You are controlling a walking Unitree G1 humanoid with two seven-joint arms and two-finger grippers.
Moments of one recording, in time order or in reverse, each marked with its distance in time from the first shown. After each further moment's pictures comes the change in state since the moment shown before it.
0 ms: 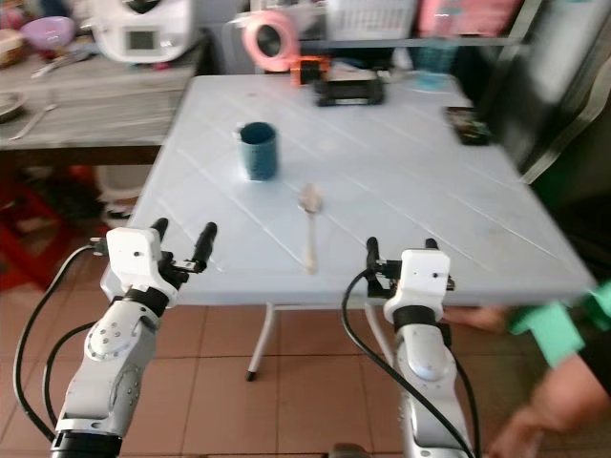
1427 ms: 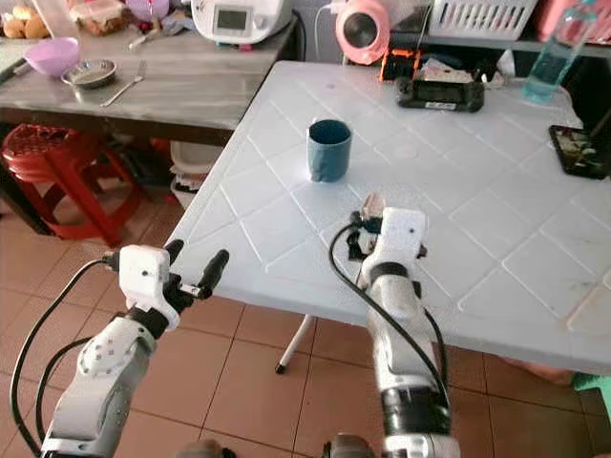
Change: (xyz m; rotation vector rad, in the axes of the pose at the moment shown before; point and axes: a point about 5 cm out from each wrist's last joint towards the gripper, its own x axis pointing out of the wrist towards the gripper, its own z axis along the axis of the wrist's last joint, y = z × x) left arm -0.019 -0.005 -0.014 0.019 0.116 -0.141; right arm 0.057 0.023 0.006 0.108 0.115 -0.035
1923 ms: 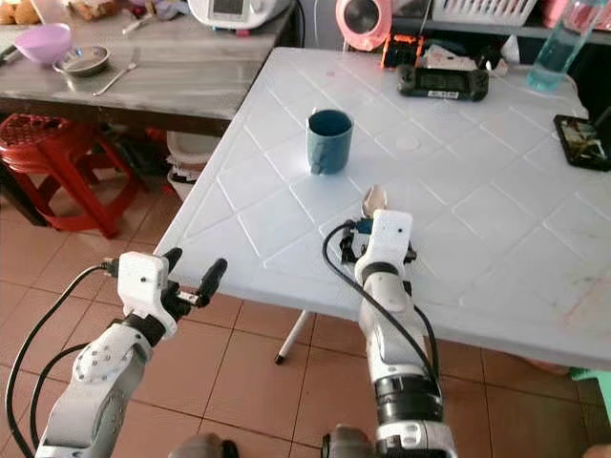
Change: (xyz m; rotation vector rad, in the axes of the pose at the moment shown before) left arm -0.005 0.001 -0.006 -0.002 0.043 -0.003; right arm 0.008 0.005 -0.009 -0.012 0.100 -0.011
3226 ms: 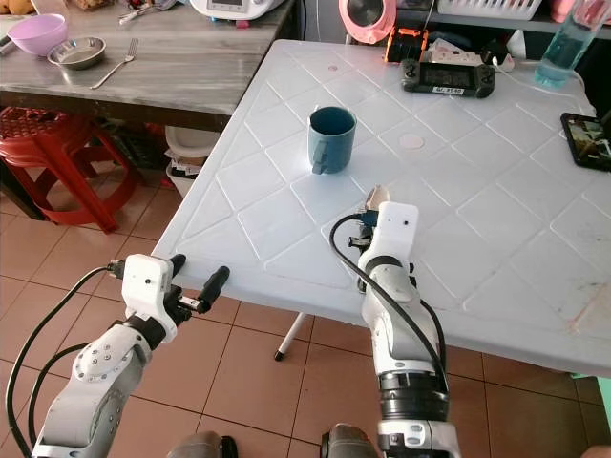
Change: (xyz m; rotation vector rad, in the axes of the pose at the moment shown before) left arm 0.000 0.001 -0.005 0.005 0.068 -0.028; right arm -0.006 0.000 0.010 0.072 0.098 -0.007
